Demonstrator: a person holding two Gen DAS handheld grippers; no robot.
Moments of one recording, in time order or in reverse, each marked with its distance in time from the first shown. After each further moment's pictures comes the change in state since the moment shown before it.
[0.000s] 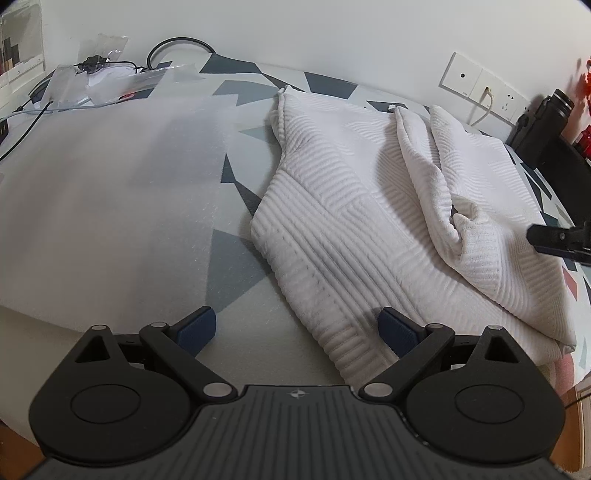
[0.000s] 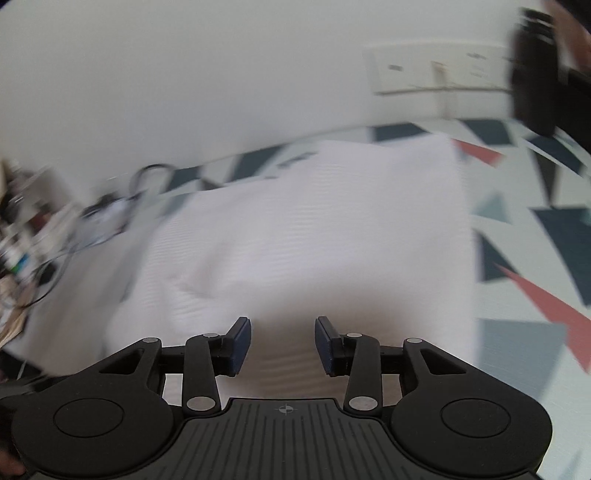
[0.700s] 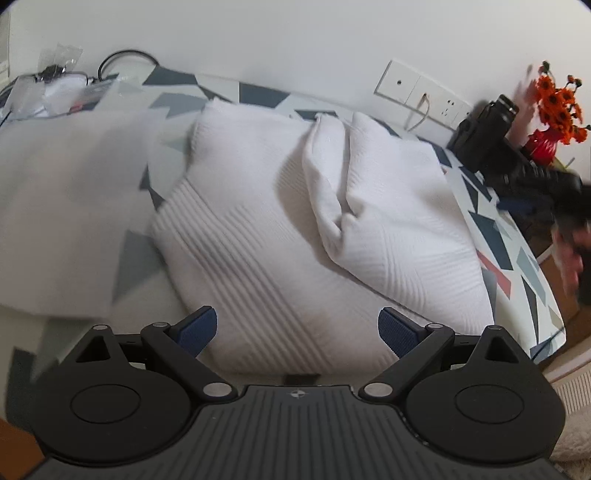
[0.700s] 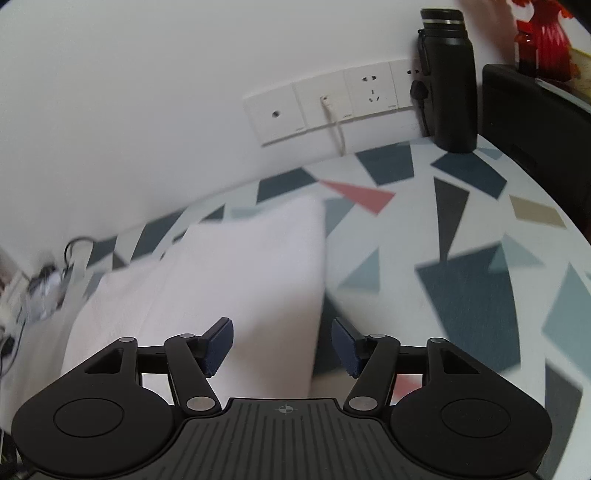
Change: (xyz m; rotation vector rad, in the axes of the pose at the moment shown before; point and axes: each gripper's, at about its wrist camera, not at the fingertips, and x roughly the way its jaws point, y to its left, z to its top) left arm -0.027 -0.058 -0.010 -0.016 -0.011 -0.136; right arm -0.010 -0.125 0.091 0.105 -0.064 -0.078
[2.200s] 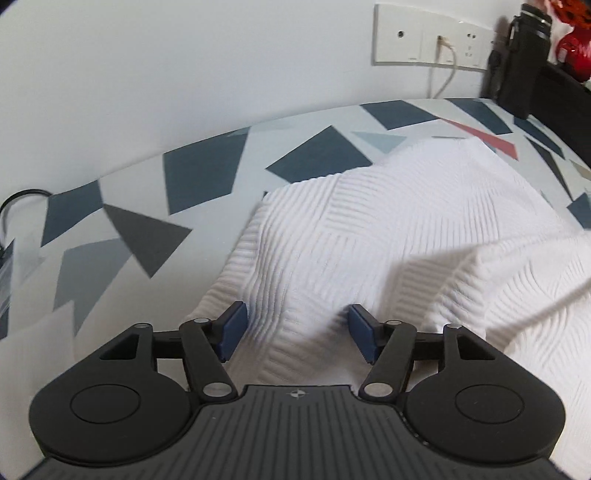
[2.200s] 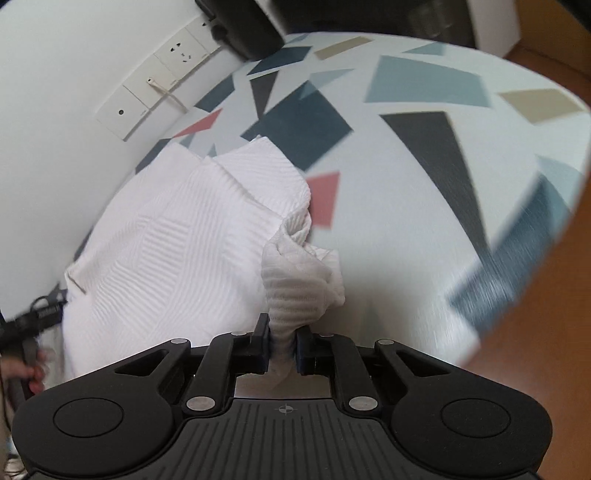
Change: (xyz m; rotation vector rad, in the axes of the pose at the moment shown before) left arm 0.188 -0.040 0.182 0.430 0.073 0.131; right arm -0.064 -0.053 -0.182 0.528 0.012 -0.175
